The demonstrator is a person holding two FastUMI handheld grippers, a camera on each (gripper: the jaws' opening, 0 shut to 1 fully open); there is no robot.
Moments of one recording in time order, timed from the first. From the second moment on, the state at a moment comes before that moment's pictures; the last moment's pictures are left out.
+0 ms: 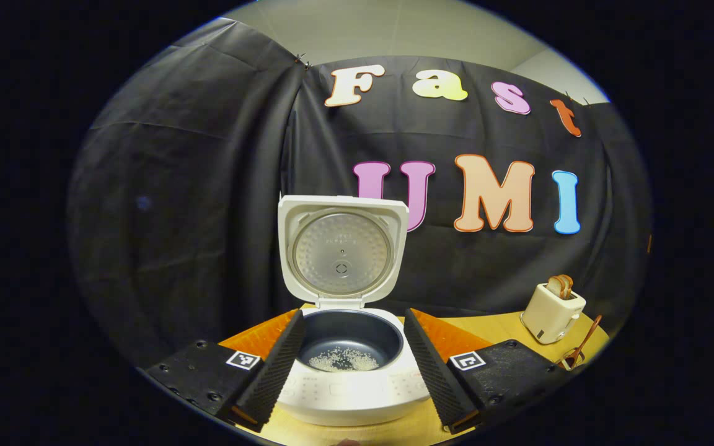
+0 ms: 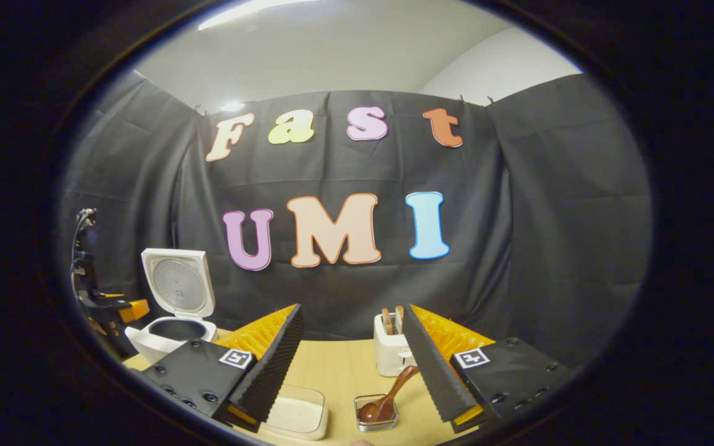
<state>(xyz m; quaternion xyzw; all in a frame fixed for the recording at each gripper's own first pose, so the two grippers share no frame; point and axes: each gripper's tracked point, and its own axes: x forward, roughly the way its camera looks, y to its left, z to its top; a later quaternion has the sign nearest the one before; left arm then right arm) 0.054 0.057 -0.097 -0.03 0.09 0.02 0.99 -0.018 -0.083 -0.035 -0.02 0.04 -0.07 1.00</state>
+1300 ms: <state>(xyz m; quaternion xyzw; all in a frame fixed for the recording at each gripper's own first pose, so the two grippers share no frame) -0.014 0.000 -0.031 -0.01 0.04 0.00 1.00 0.076 -0.186 -0.226 0.01 0.25 -0.11 0.96</state>
